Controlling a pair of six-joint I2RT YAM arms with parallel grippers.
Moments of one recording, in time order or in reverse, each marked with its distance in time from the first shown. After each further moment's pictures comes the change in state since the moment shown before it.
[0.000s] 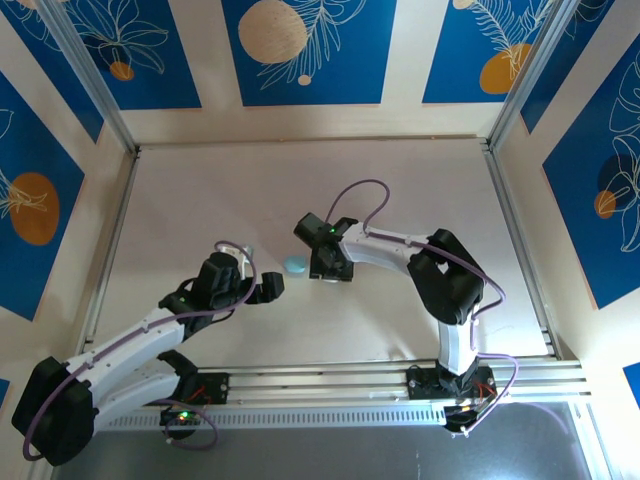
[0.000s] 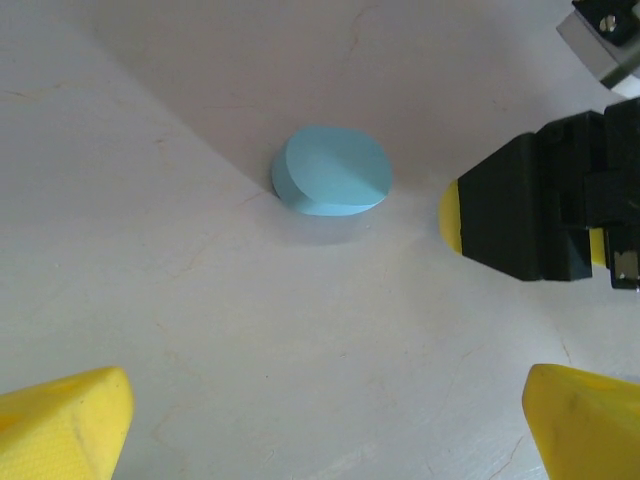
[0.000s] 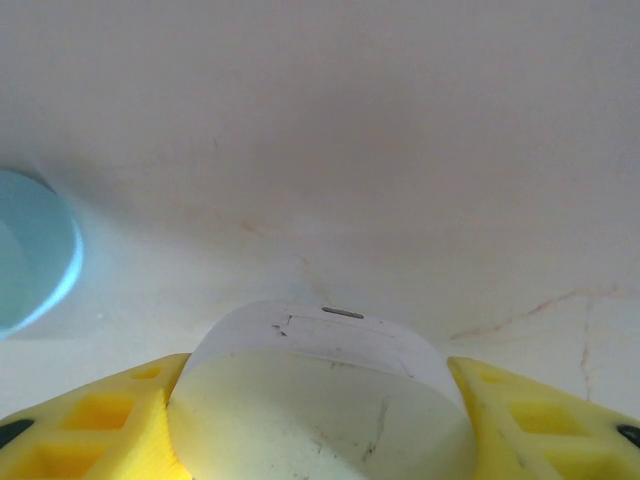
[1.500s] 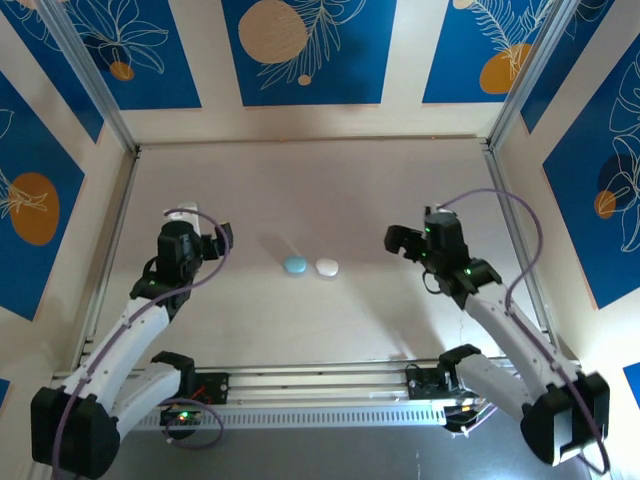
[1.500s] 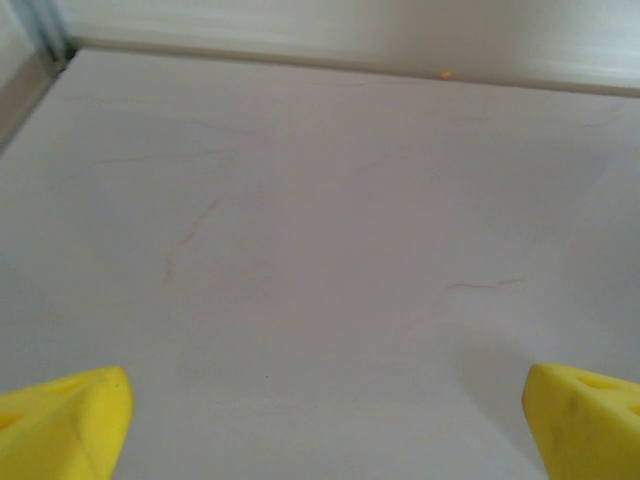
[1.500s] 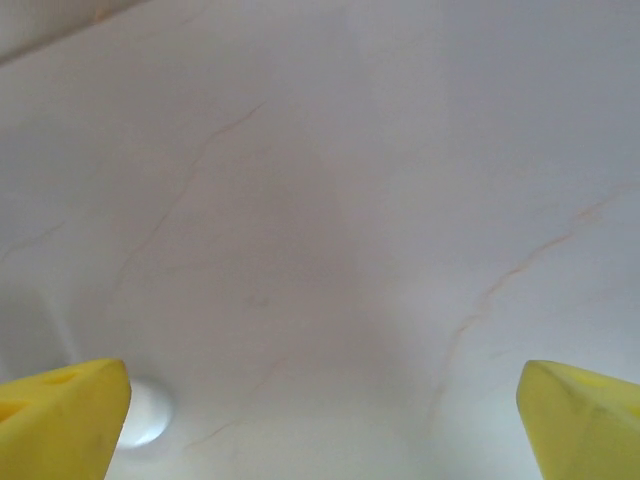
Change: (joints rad) left arm 0.371 -0.018 0.151 0.050 -0.336 0.411; right arm -0.525 -1.011 -0.665 0.386 0.007 -0.389
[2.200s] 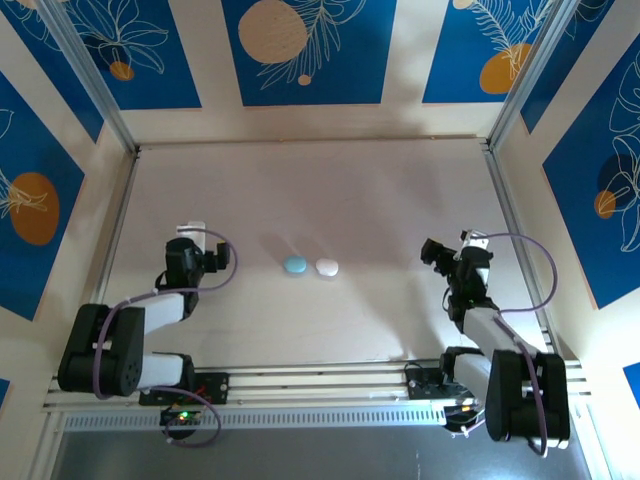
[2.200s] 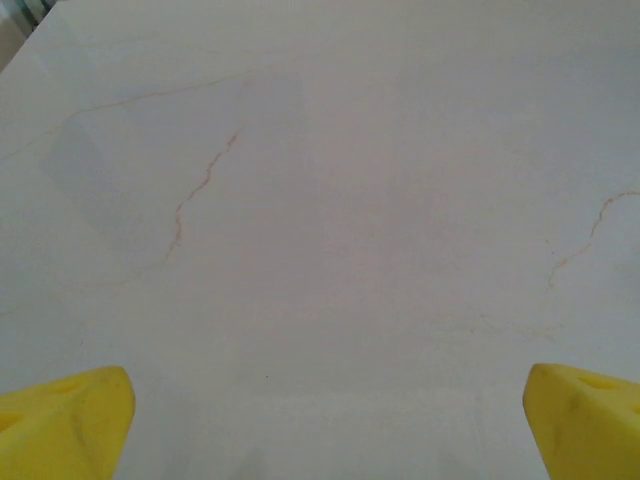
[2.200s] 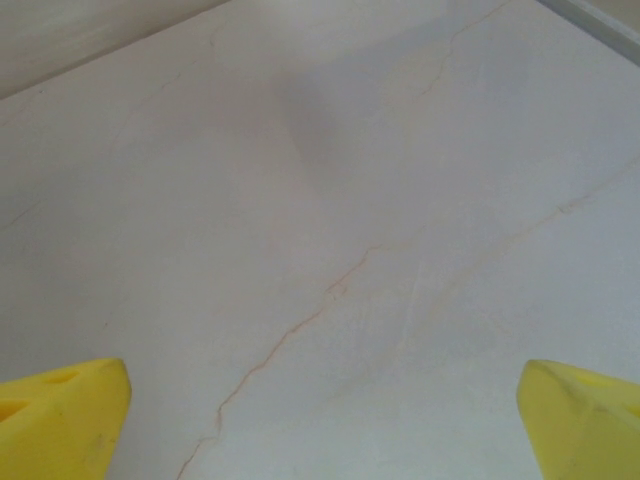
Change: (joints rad) left arm 0.145 0.414 -0.263 0.690 0.111 0.214; right arm -0.389 0.156 -0.451 0.804 -0.096 -0.200
